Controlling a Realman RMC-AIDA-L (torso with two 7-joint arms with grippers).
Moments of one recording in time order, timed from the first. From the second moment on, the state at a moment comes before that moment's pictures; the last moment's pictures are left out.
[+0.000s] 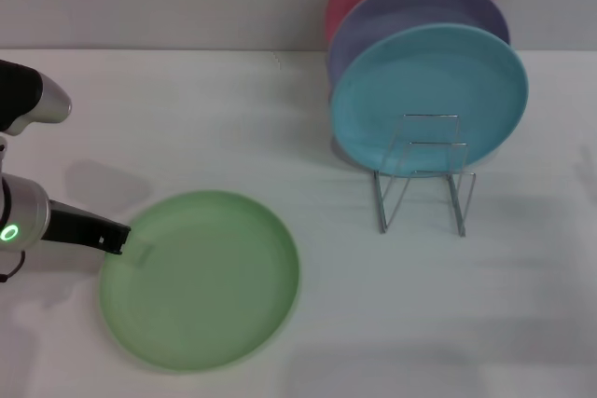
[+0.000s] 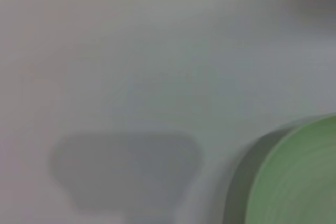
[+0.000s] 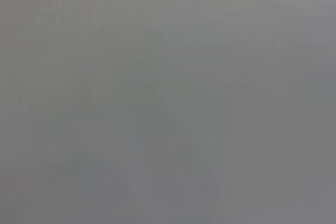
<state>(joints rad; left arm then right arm) -0.33 -2.06 1.47 1.38 -0.53 -1.19 0.42 0.26 2.09 1.00 0.19 -2.32 -1.53 0.22</state>
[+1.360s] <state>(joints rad) -0.27 -2.06 1.40 1.67 -0.60 -1.17 0.50 0.41 2.01 0.75 0.38 -2.40 -1.78 0.29</state>
